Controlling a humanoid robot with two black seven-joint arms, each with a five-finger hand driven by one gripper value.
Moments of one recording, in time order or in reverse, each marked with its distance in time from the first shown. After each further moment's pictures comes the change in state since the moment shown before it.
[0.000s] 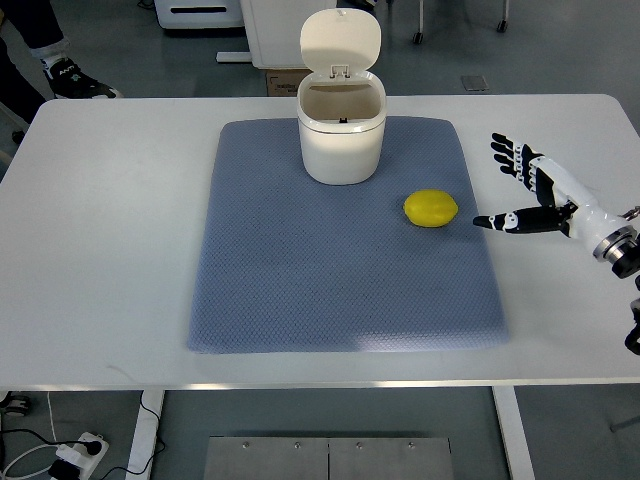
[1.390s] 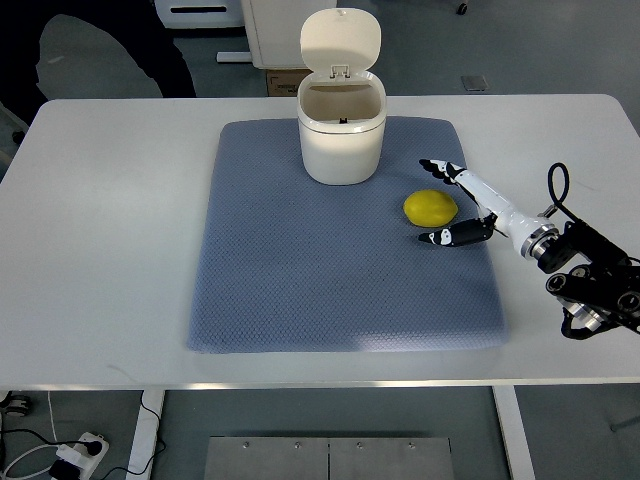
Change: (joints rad) left arm 0.000 0.000 0.000 -0.001 0.000 0.000 0.000; right arm 0.211 0.249 -0.405 -0.175 0.005 -0.211 -0.019
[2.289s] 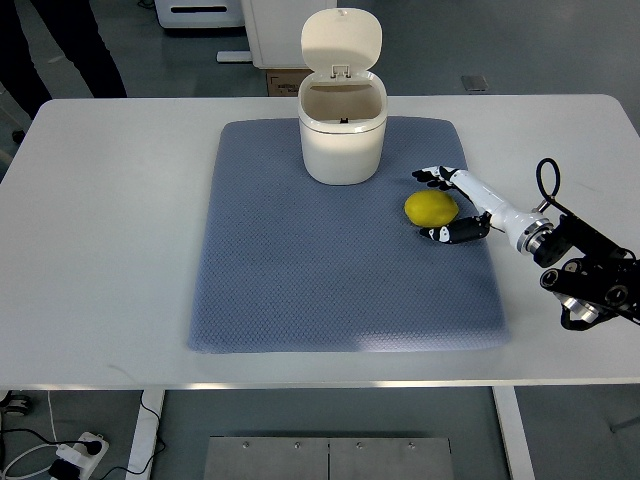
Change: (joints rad) left arm 0.000 0.000 0.000 0.001 0.000 0.000 0.000; right arm 0.037 0.048 -0.083 -0.086 0.001 -0.002 -0.006
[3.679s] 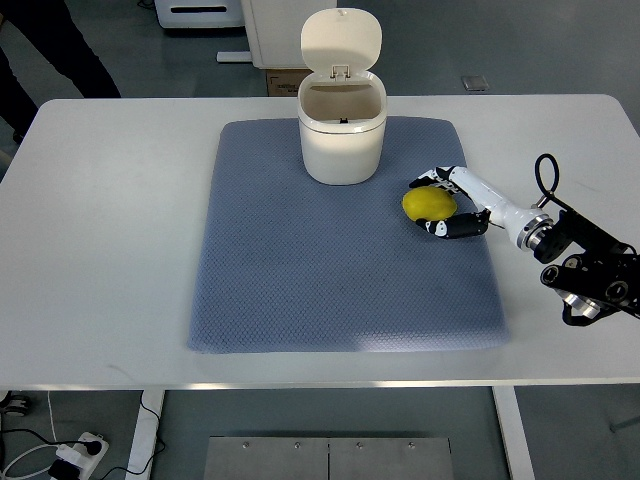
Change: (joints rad) left arm 0.000 0.000 0.000 0.000 0.000 0.000 0.000; right arm 0.025 0.000 -0.029 0.000 0.010 0.000 0.009
